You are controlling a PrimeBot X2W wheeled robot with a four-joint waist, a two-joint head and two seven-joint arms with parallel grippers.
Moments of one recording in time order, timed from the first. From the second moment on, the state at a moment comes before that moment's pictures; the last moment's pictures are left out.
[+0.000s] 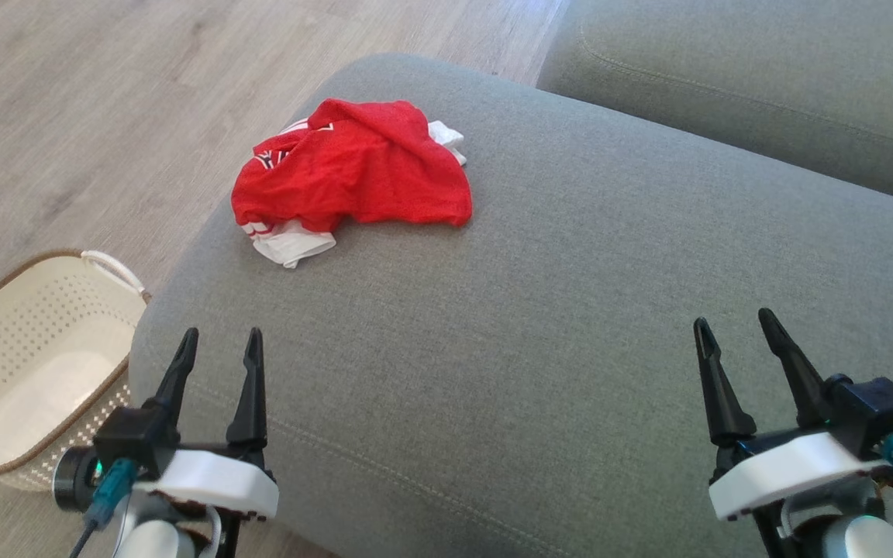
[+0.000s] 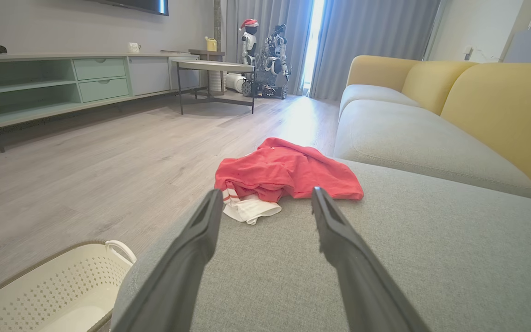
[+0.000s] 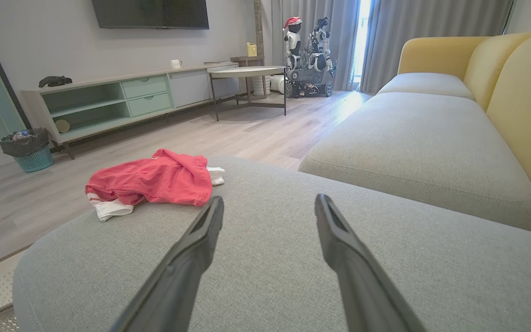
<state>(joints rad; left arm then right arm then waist) 0.01 0.12 -0.18 0.14 -0.19 0.05 -0.25 0.11 -0.05 0.05 -0.13 0.13 0.13 0.07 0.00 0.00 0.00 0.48</state>
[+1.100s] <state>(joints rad) -0.67 0.13 -0.04 0.58 -0.30 0.01 -0.22 -0.12 -0.08 0.06 -0.26 0.04 0.13 0.16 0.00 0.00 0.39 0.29</state>
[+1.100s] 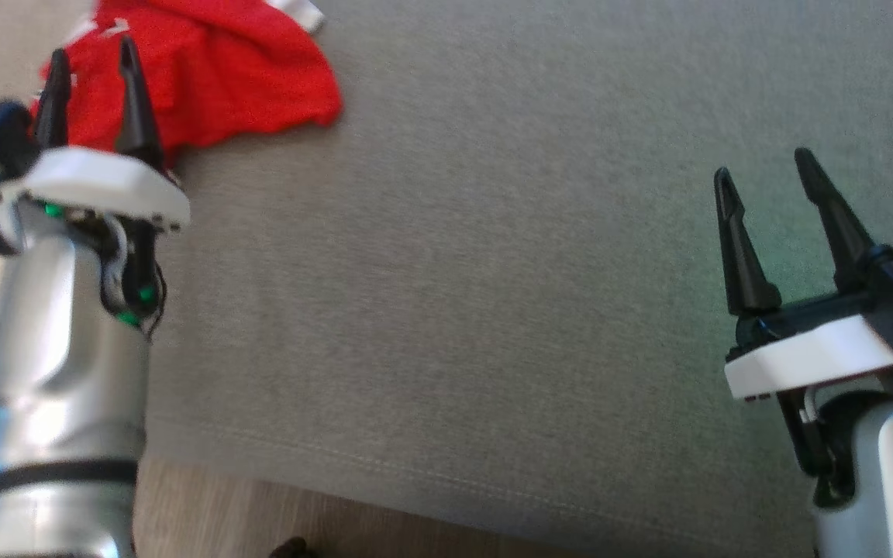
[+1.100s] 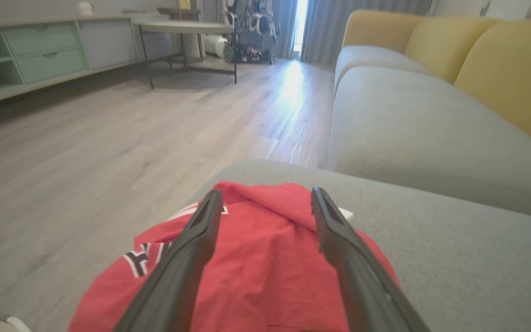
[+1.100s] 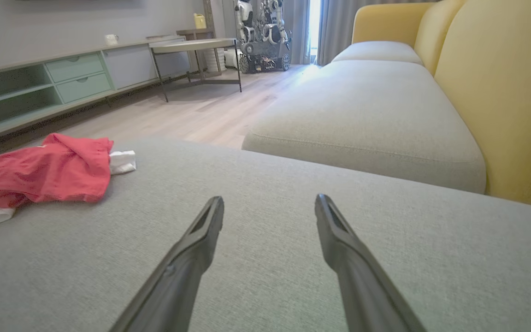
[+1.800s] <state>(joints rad) -0.99 0.23 -0.03 1.17 -0.33 -0.03 -0.13 -0.20 -0.10 0.05 -0.24 0.04 0.13 0.12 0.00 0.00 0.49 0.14</state>
